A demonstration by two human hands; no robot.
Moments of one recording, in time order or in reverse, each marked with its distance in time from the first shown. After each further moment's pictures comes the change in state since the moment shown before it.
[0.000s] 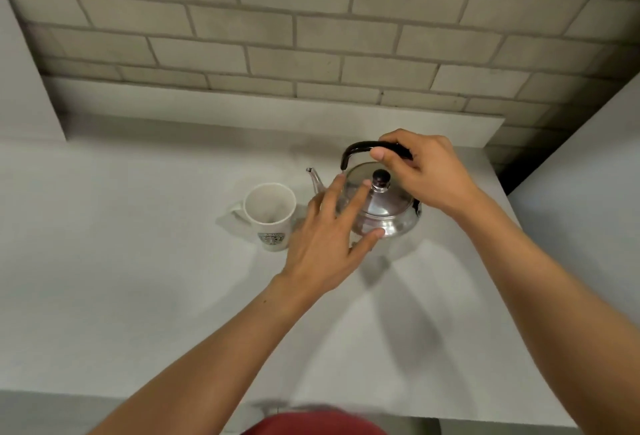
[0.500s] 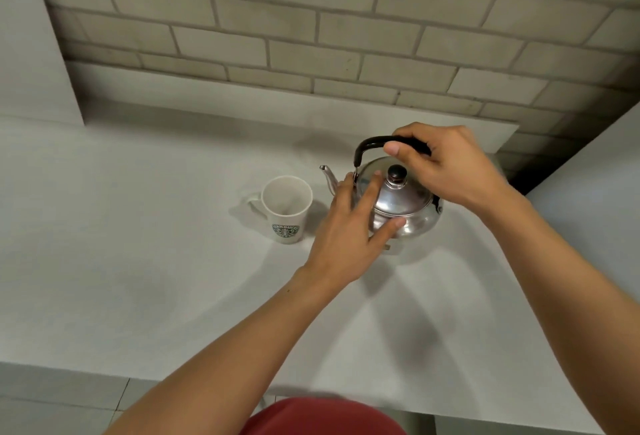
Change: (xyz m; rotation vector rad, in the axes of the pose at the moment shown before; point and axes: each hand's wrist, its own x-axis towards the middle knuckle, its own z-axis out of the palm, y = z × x) left_hand 0.003 0.007 0.002 -0.344 0.012 -0.094; right_hand 0.003 -0.039 -0.017 -0.082 -0.074 -0.052
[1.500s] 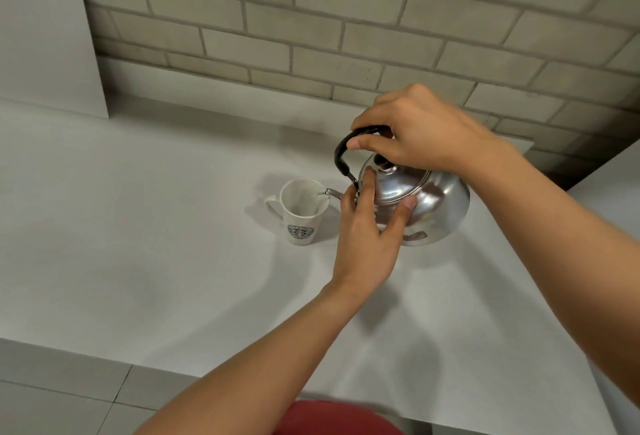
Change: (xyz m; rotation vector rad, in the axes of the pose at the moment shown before) left_hand -0.005 0.019 0.003 -0.500 0.289 -0.215; right_hand 0.061 -0.096 -0.019 -0.315 -0.270 -0.391
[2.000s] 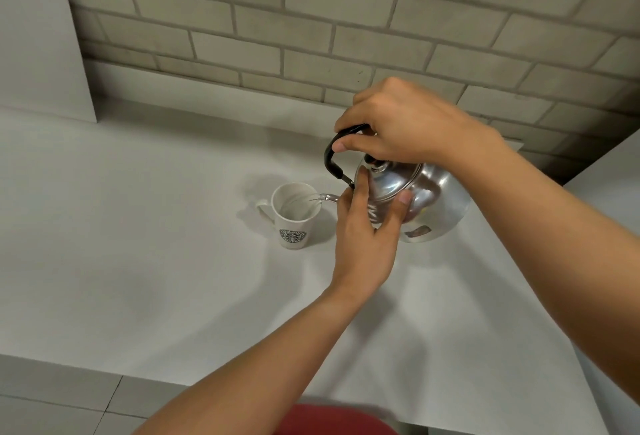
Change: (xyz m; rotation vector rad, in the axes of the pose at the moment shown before) left_hand 0.003 0.007 0.009 -0.063 0.043 -0.044; right_hand 0.013 -0.009 -0.014 -0.113 -0.091 -0.023
